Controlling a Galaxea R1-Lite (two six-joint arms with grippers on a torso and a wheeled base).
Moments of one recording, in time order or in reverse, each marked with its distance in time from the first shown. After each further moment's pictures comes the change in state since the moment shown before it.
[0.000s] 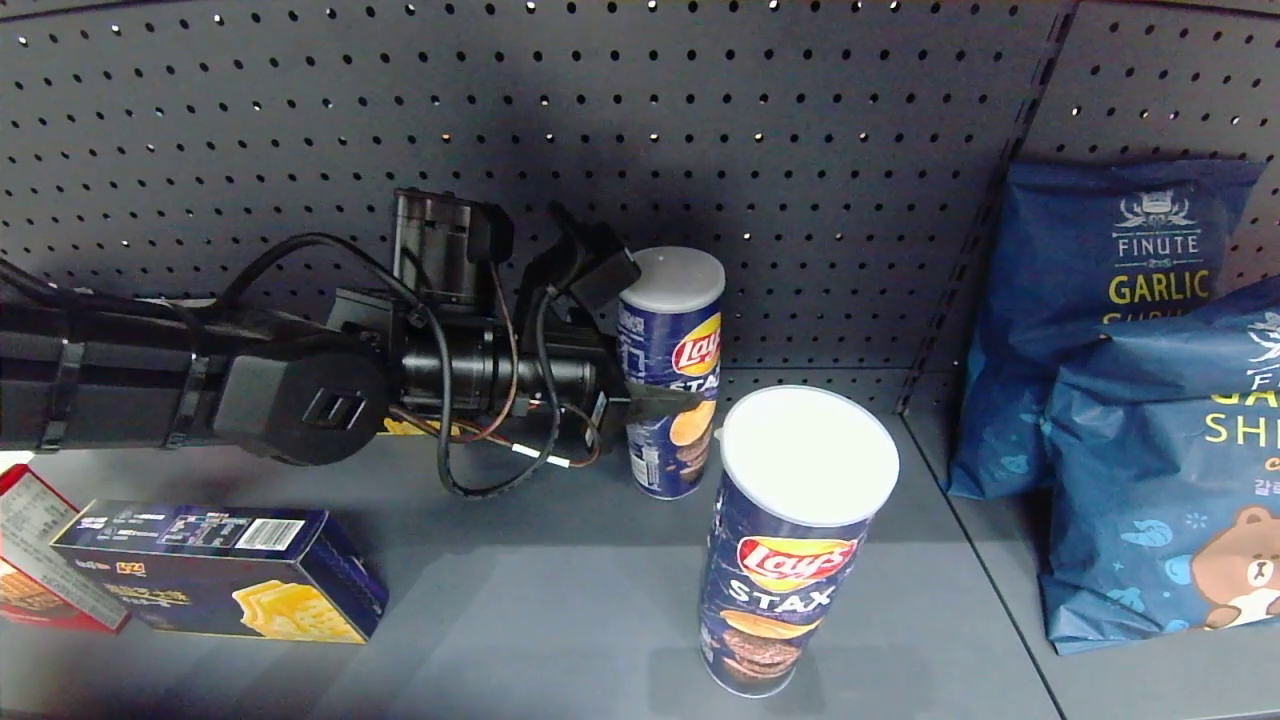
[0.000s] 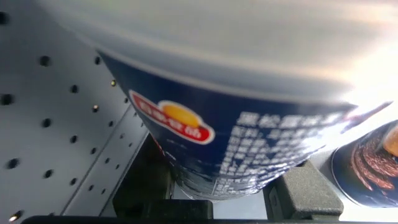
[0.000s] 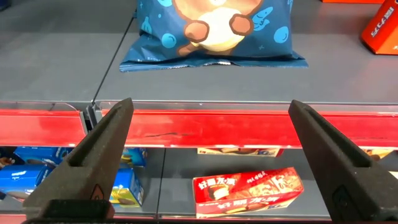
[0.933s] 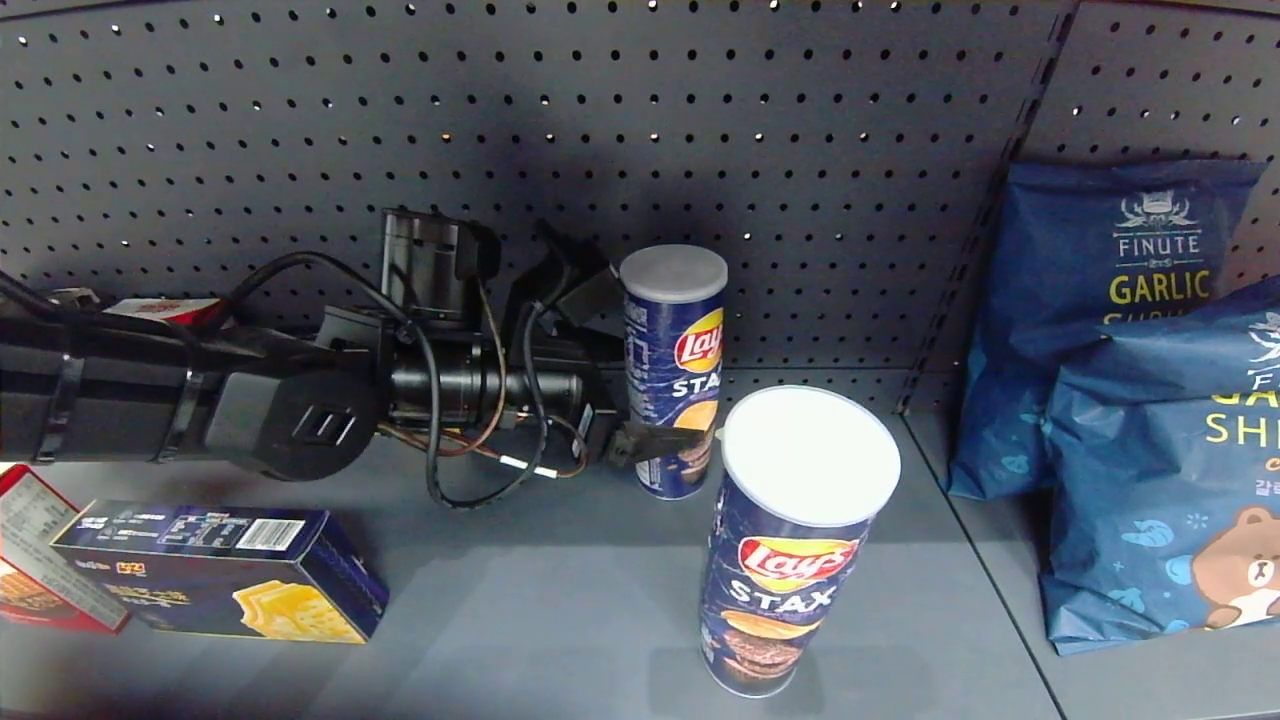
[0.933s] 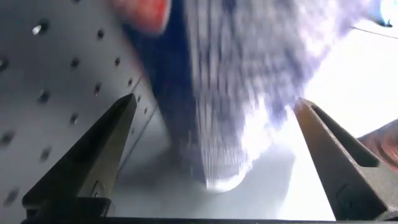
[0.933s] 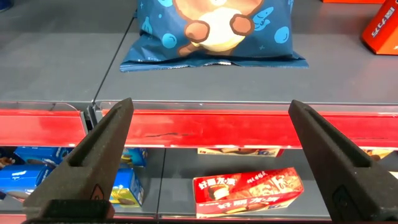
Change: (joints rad) left arm 0.027 -0.019 0.071 -0.036 0.009 0.001; right arm 0.000 0.000 0.000 0.000 0.000 0.000
